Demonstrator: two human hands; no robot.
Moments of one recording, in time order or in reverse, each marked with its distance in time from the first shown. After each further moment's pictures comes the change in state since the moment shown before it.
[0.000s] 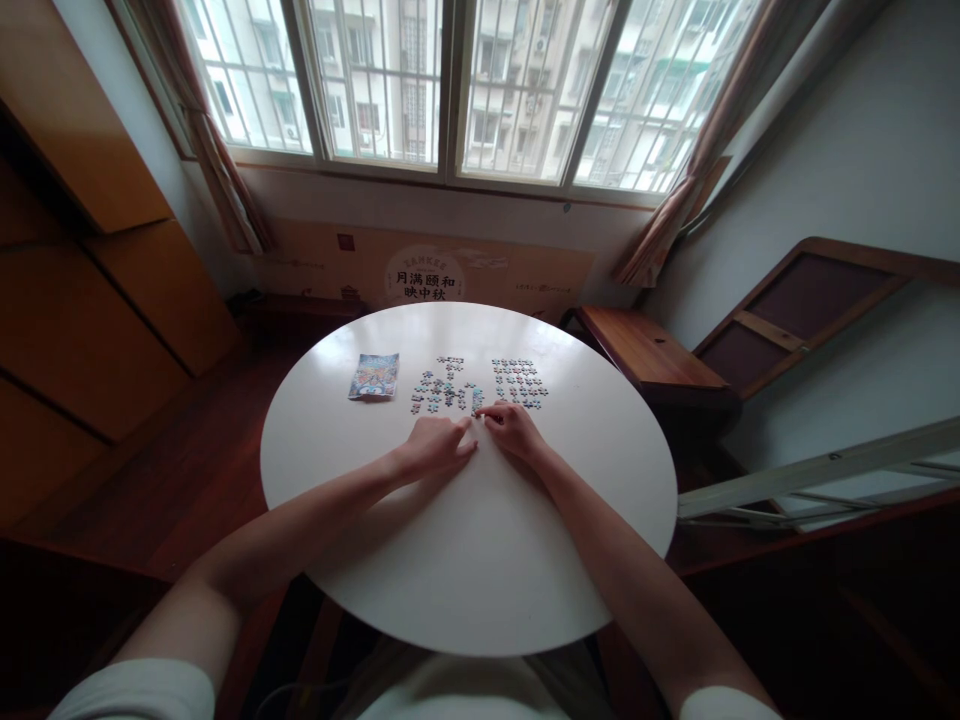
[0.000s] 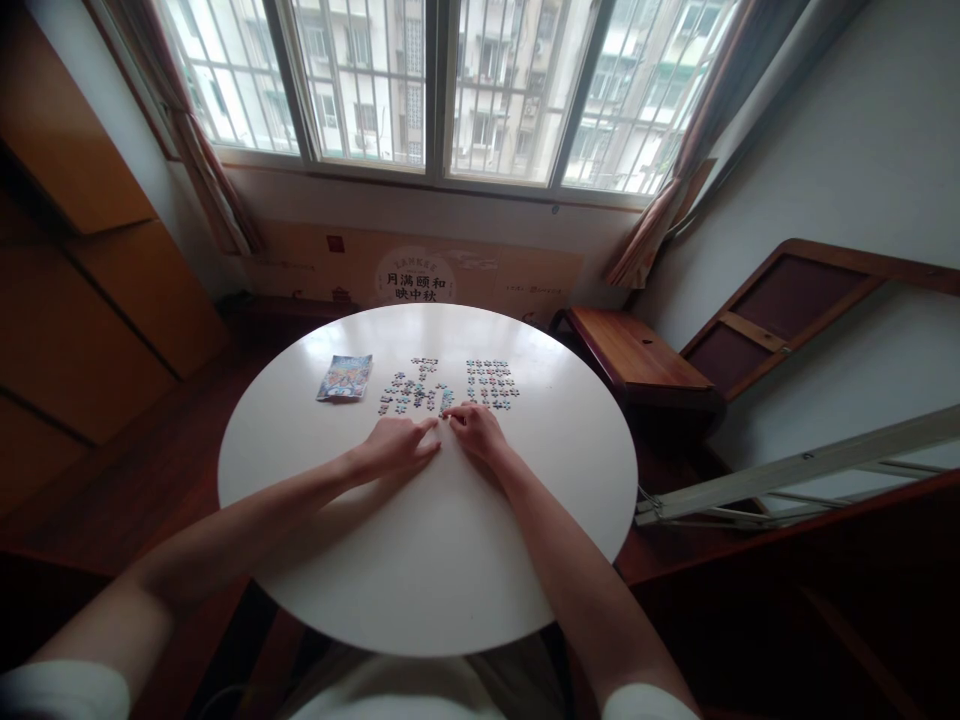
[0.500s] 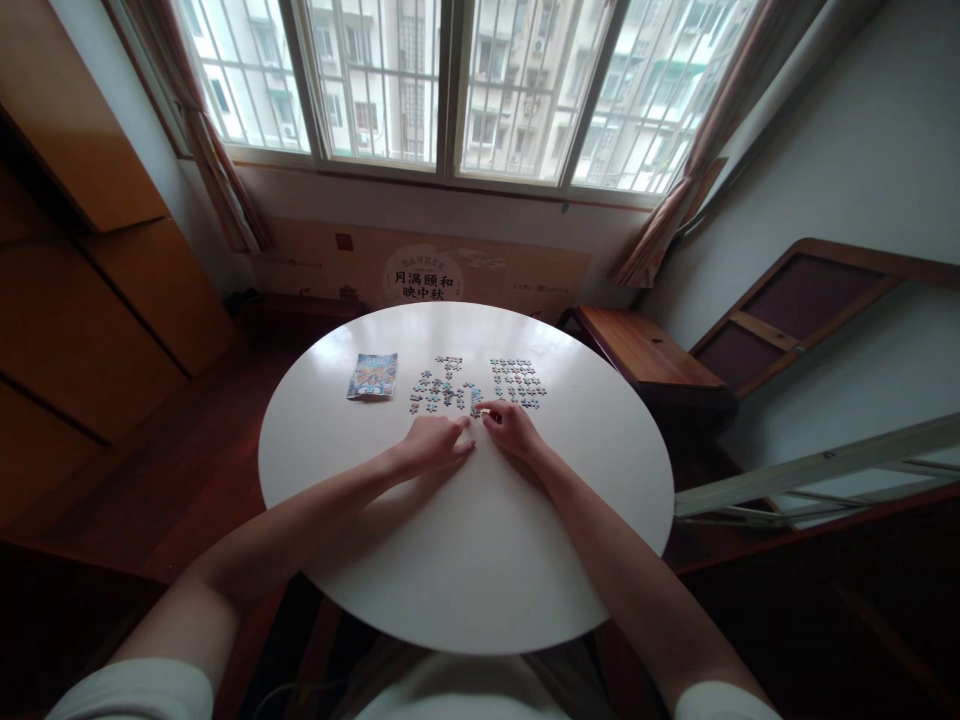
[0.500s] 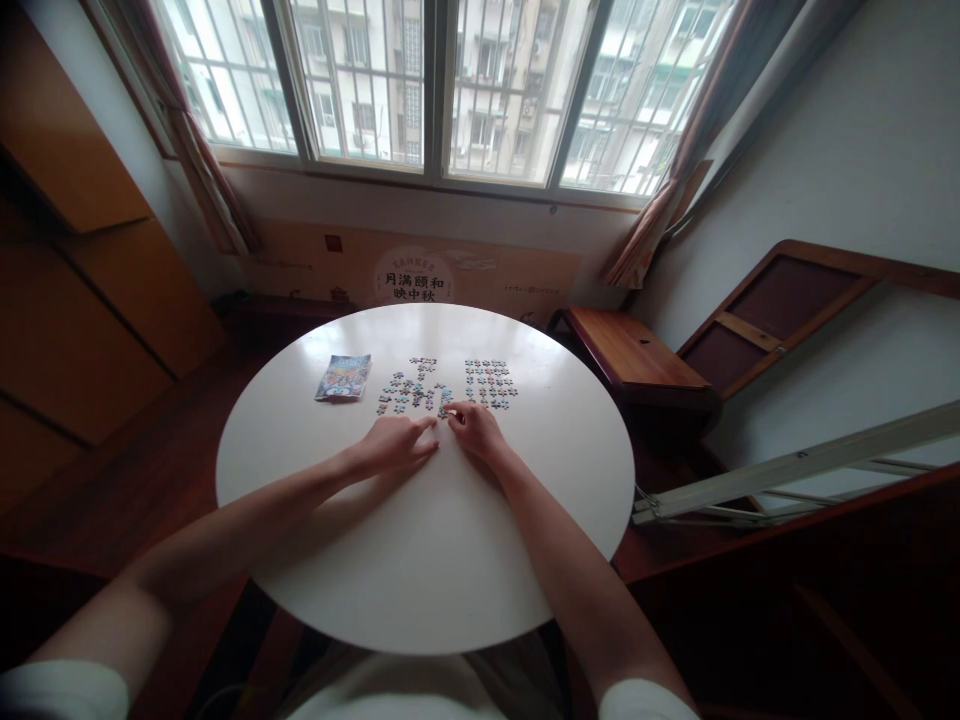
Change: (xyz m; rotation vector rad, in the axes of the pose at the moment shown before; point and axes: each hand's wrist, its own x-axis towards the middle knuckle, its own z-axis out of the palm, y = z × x) left_hand 0.001 -0.003 0.001 -0.030 0.013 0.021; right_hand 0.000 0.000 0.001 0.027 0.038 0.027
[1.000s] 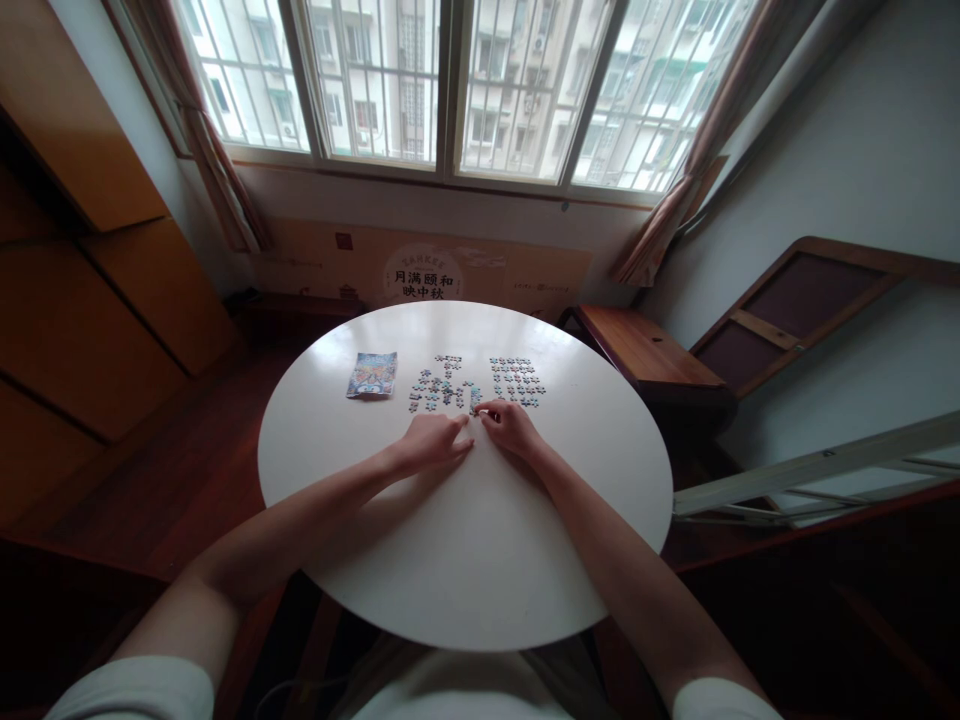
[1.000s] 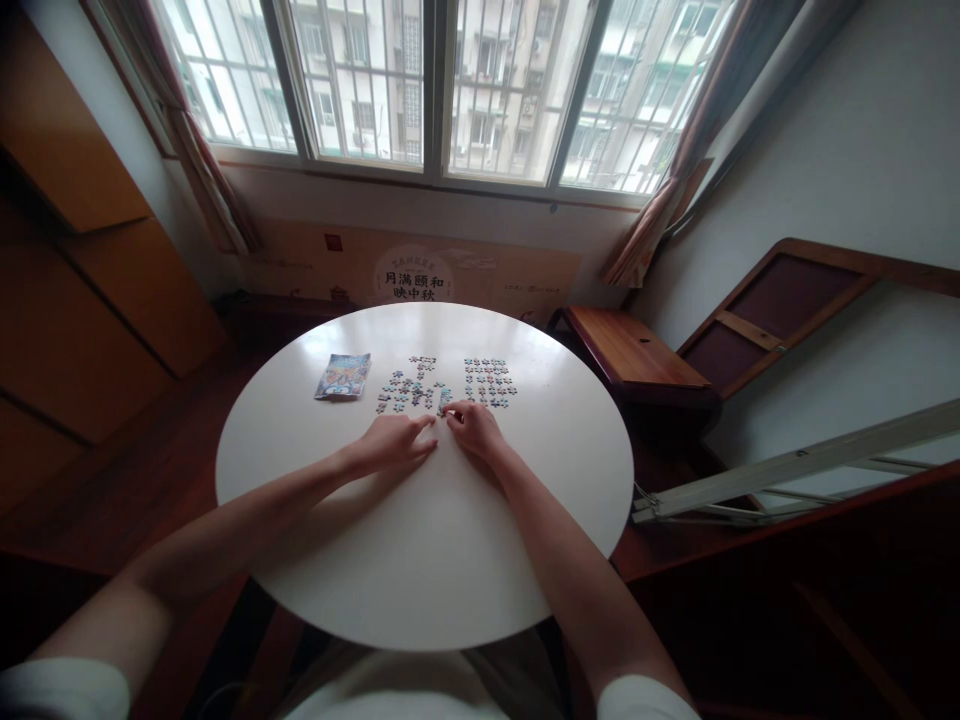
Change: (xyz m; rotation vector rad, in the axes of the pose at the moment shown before) left_hand 0.000 -0.001 -0.002 -0.007 0.002 0.003; right_hand 0.000 0.002 0.001 -0.002 0.002 -0.030
